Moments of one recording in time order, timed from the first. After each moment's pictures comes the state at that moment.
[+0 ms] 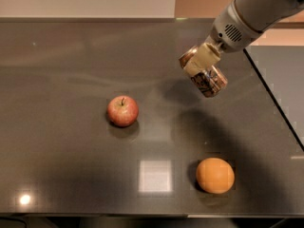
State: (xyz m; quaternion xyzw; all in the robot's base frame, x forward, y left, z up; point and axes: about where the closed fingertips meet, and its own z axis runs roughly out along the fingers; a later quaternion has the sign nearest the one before) arm 0.555 -0.113 0.952 -0.46 0.84 0.12 0.26
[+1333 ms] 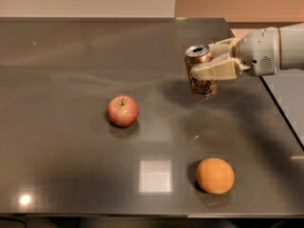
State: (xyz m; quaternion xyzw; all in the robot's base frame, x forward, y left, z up) arm 0.542 -0.123 0.959 -0.50 0.67 0.29 0.47
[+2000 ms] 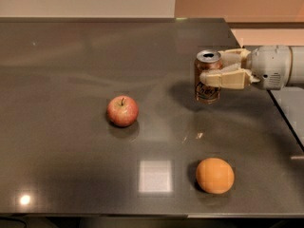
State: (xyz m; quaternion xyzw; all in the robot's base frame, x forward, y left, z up) arm 0.537 -0.143 0.947 -0.47 0.63 0.34 0.52
